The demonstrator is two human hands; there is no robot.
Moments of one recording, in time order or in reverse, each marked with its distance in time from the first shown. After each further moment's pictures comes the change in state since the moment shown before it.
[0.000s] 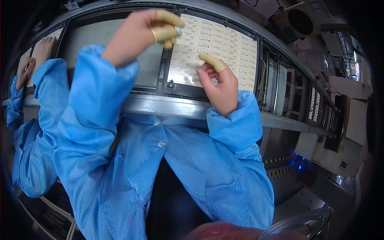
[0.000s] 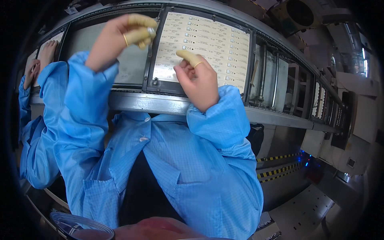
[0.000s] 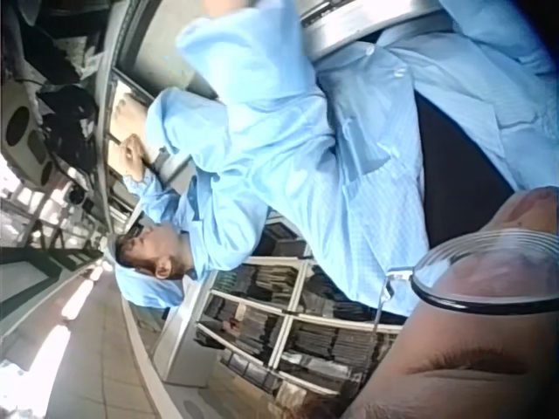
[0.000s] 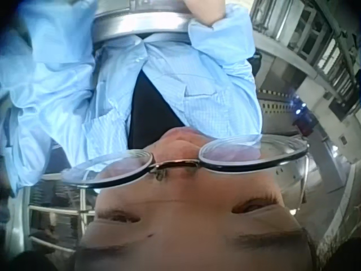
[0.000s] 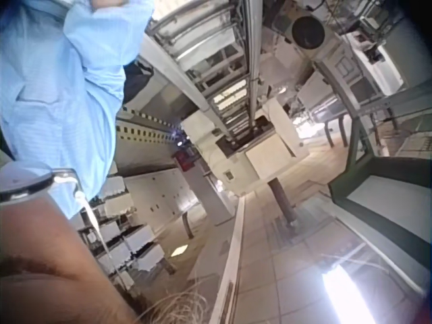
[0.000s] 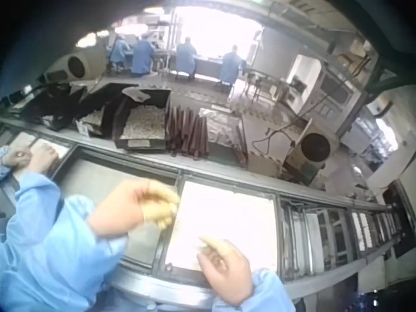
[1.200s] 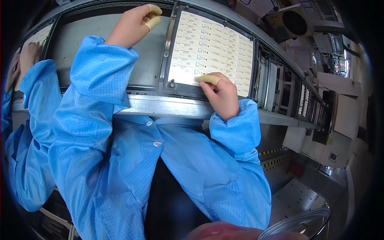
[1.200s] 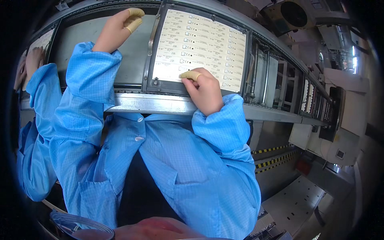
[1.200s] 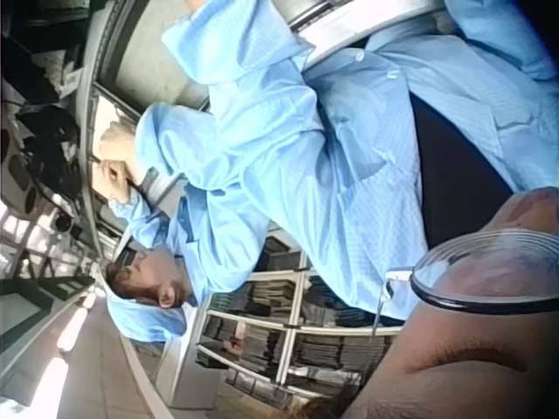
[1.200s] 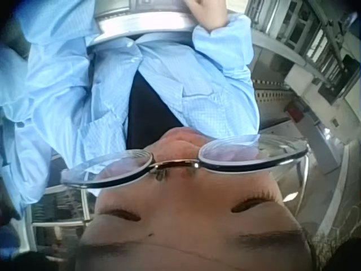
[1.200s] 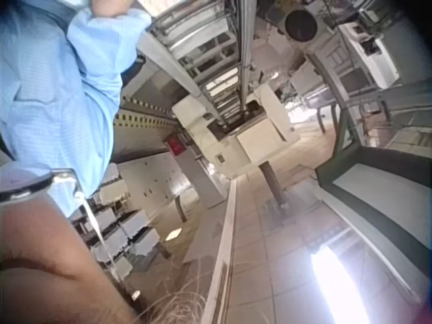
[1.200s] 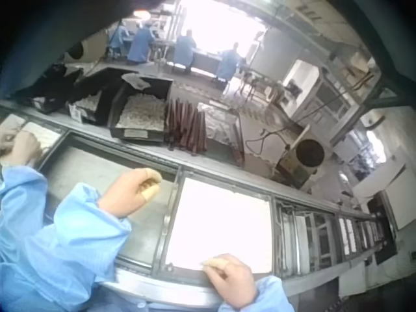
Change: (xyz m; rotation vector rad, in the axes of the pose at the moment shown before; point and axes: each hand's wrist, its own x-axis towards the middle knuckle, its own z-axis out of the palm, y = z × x) left_hand 0.028 -0.088 -0.033 0.574 0.348 0.289; right_hand -0.020 0.010 -0.012 -0.271 -0.097 0.117
